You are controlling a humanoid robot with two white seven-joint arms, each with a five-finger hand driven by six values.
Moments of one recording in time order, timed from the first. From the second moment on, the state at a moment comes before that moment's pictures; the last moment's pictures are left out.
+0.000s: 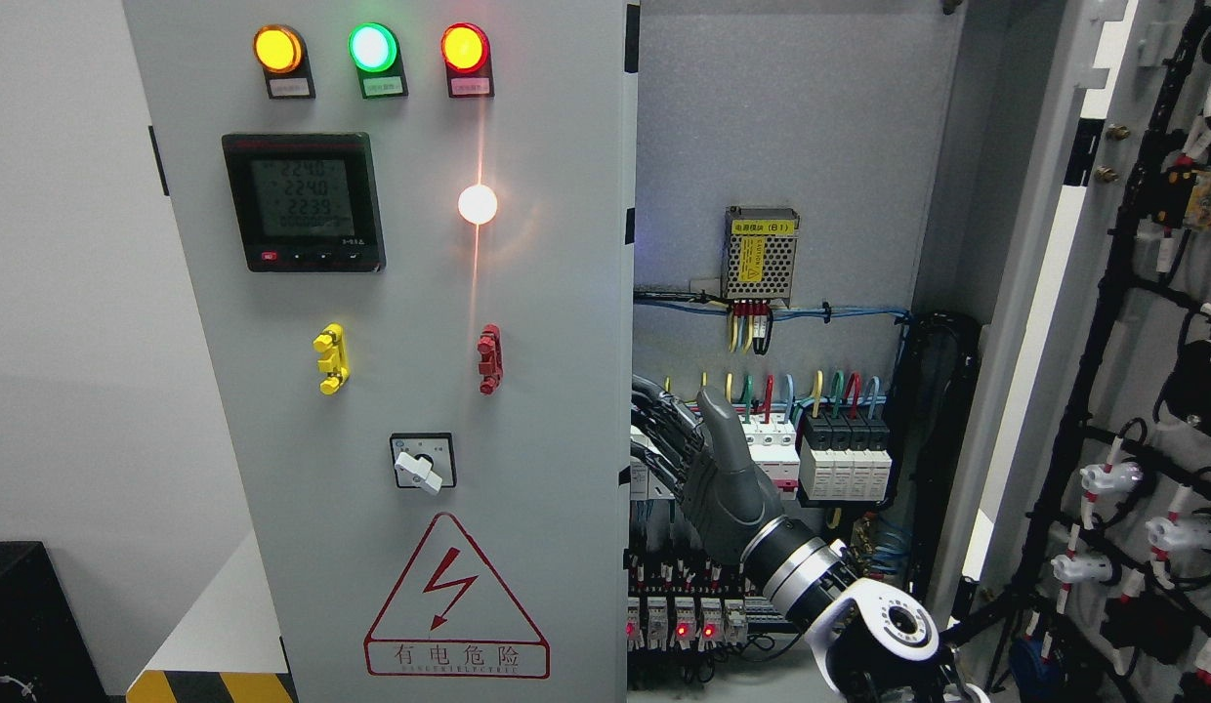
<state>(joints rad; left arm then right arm) 0.05 -0.10 0.06 0.00 -0.10 -0.05 0.07 -0.68 0.07 0.11 -1.45 -0.33 0.29 0.44</state>
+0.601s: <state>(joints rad) 0.05 -0.10 0.06 0.00 -0.10 -0.05 0.07 -0.71 0.06 0.09 -1.40 -0.33 0.29 0.48</state>
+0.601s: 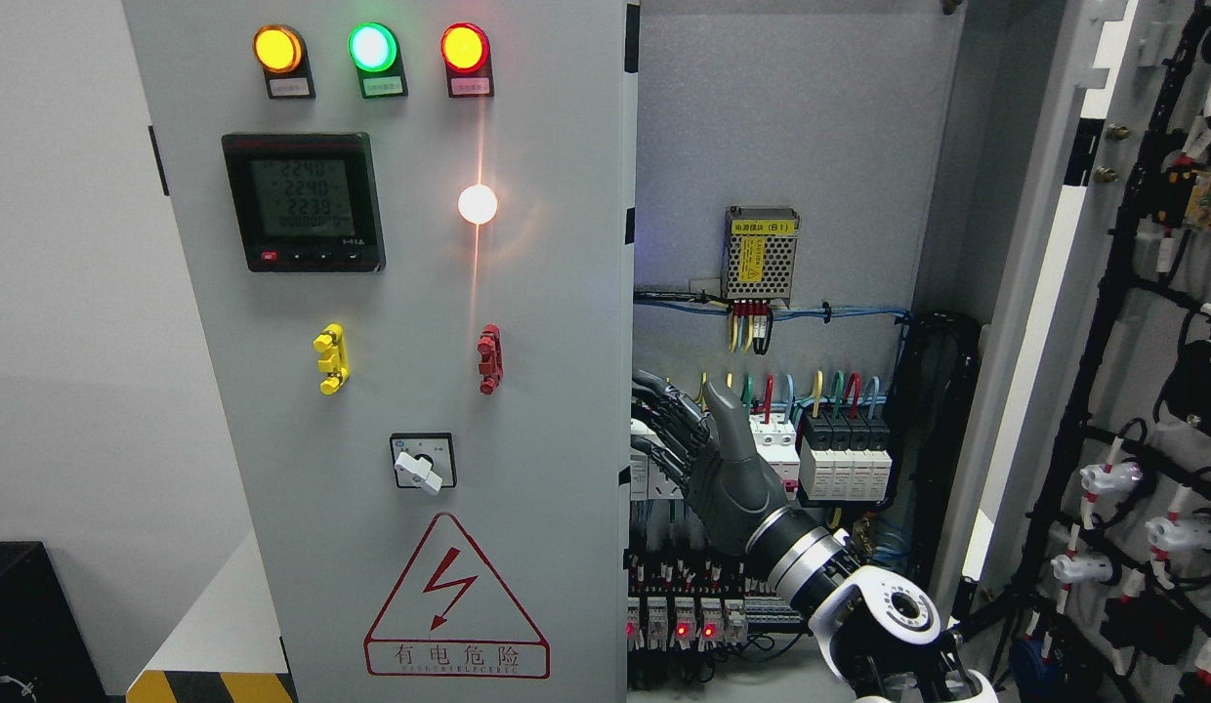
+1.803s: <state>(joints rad) 0.05 -0.10 0.06 0.00 -0.10 -0.05 0.07 -0.73 0.06 0.07 -1.37 -0.34 0.29 0.63</state>
